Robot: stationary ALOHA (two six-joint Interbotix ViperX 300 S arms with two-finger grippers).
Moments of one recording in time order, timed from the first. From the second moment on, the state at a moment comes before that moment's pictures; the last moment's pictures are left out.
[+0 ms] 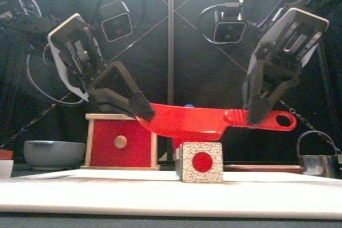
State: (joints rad) left arm -0.20 0.05 0.87 -0.38 -0.48 0.10; right arm 0.13 -0.13 0.79 0.29 0.20 -0.06
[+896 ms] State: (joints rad) left arm -0.24 0.14 0.85 -0.38 -0.49 0.09; right arm 0.17 -0.09 0.79 0.34 0.19 -0.06
